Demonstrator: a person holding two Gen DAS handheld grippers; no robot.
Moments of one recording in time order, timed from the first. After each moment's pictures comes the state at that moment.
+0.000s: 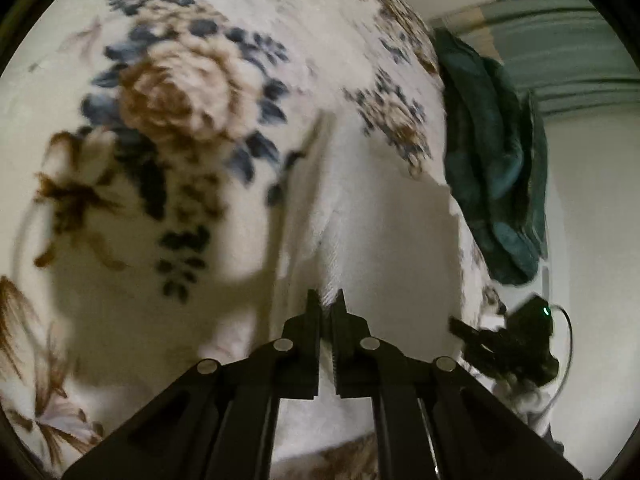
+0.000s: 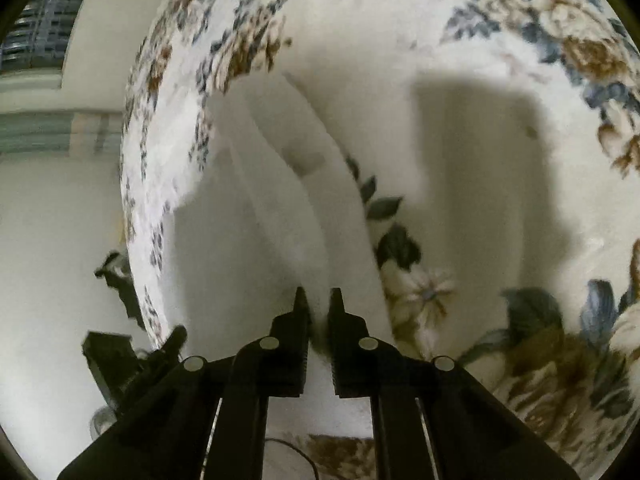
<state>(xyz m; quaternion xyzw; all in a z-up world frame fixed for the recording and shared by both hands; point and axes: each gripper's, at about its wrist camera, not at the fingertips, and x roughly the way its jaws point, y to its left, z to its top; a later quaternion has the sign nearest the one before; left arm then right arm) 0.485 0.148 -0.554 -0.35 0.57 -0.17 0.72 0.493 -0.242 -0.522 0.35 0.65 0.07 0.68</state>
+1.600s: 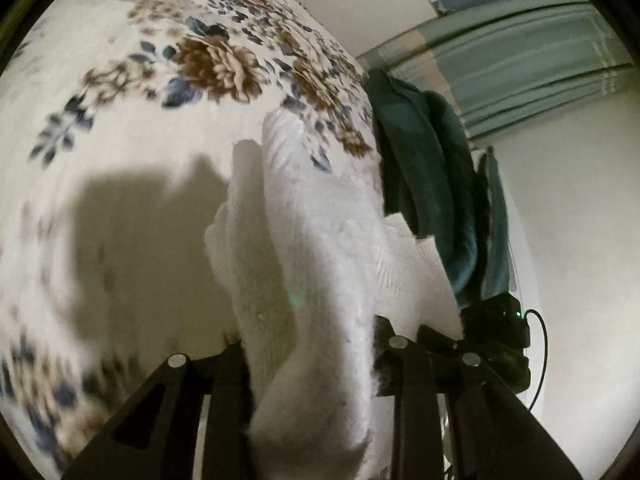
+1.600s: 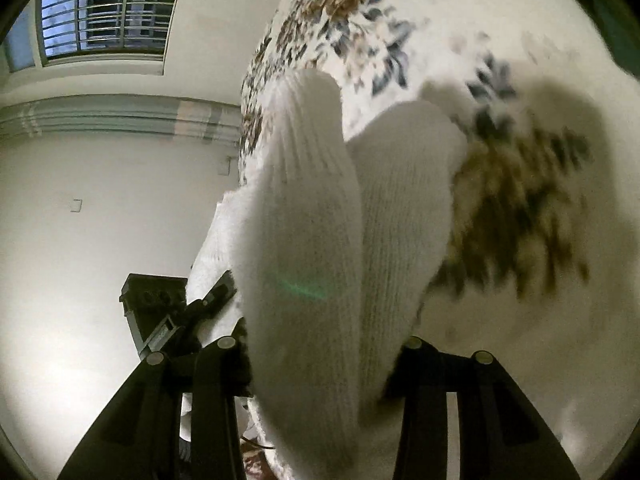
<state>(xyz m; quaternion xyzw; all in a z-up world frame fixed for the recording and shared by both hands) 0.744 0.149 -0.481 -0.34 0.49 -0.24 0.76 0.754 -0.169 -0.483 0.41 0.56 0.26 0.68</state>
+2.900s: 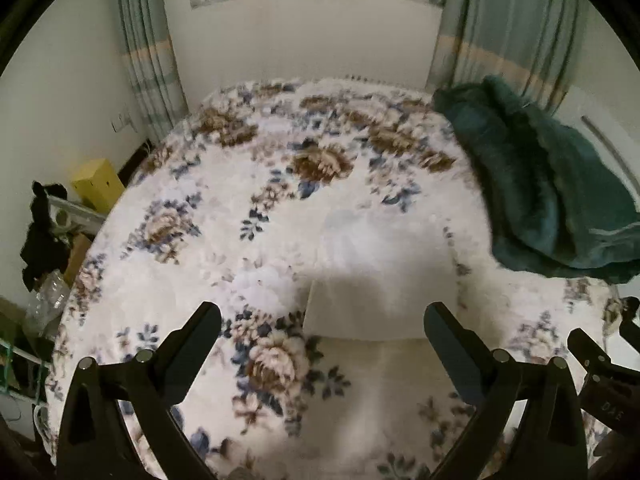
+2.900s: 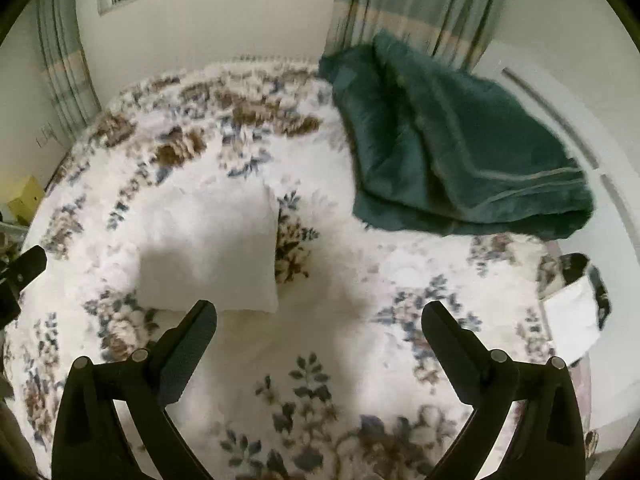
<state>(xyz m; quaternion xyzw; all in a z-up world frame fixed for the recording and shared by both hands) 0.552 0.095 -0.281 -0.03 0.44 0.02 0.90 0.518 -0.121 -0.200 -0.03 0.47 -0.10 0.87</state>
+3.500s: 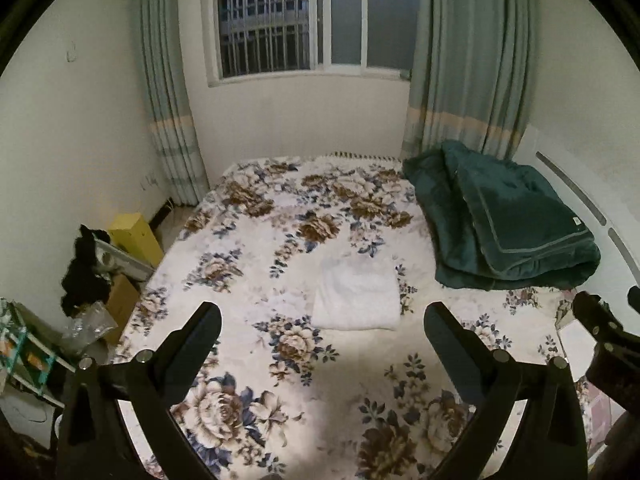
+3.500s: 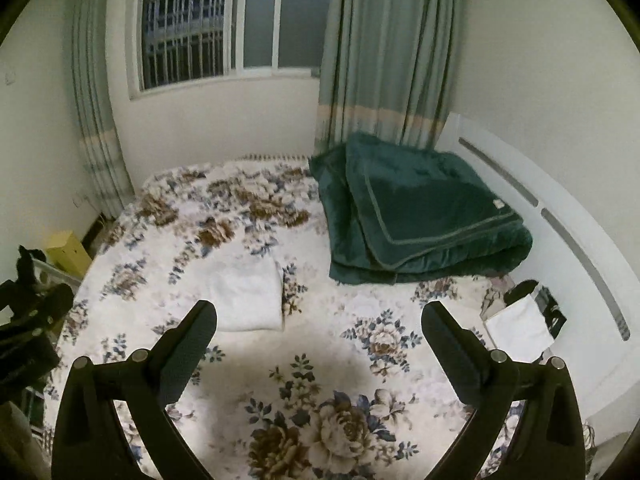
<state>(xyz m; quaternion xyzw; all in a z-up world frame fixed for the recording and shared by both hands) 0.336 0.078 -0.064 0.00 0.35 0.02 0.94 0.256 -0.117 0.086 -0.01 0.34 -0.09 0.93</state>
